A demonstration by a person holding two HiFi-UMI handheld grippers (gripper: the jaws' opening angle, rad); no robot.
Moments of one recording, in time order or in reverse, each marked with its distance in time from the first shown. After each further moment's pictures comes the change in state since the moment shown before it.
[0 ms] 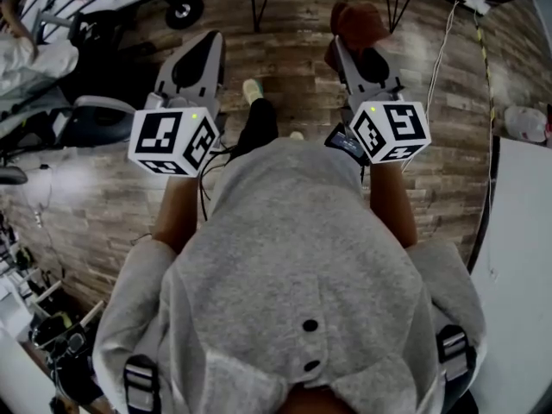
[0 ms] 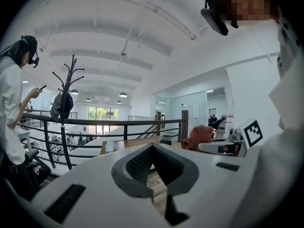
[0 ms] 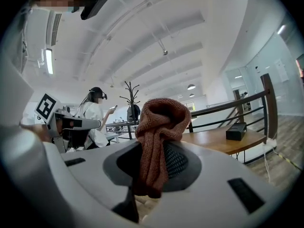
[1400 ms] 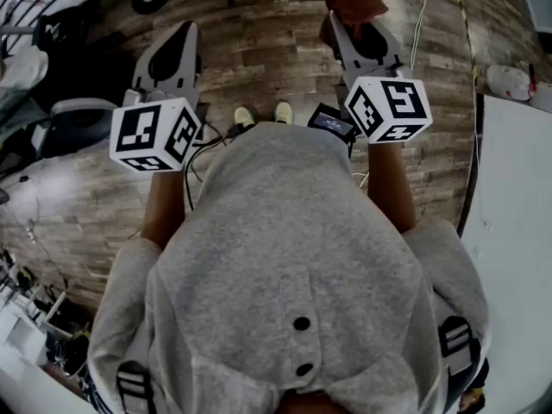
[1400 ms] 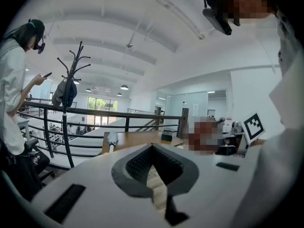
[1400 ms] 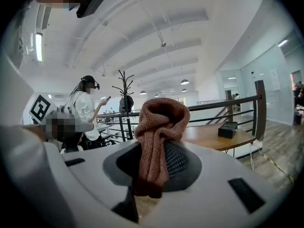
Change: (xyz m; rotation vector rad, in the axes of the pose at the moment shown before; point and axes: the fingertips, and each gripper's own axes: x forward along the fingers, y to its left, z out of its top) left arm -0.011 0.063 -0.034 -0.077 0.064 -0.026; right arm 0.029 0.026 -0.010 -0.037 0.101 -0.122
